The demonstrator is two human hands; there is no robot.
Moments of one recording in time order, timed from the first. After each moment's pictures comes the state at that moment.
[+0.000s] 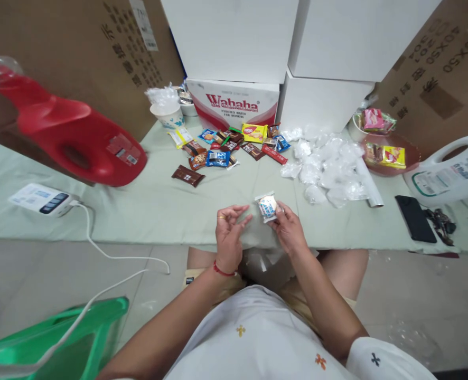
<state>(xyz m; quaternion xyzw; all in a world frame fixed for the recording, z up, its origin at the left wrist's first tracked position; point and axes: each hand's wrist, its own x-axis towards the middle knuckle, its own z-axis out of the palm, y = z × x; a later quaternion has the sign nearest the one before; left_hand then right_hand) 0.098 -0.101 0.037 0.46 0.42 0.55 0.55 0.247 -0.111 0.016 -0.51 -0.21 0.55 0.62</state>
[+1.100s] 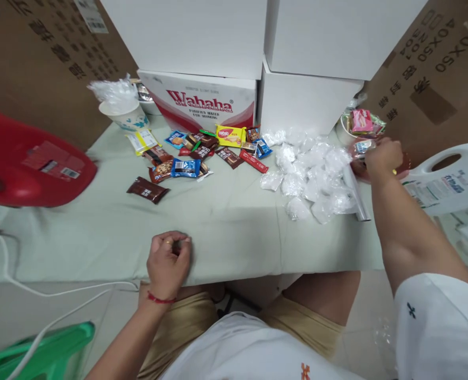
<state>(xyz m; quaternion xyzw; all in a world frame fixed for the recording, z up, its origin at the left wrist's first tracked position) 0.035 -0.059 0.005 0.63 0.69 0.32 0.16 0.637 0.049 0.104 -0.83 -0.45 -0.12 0.32</state>
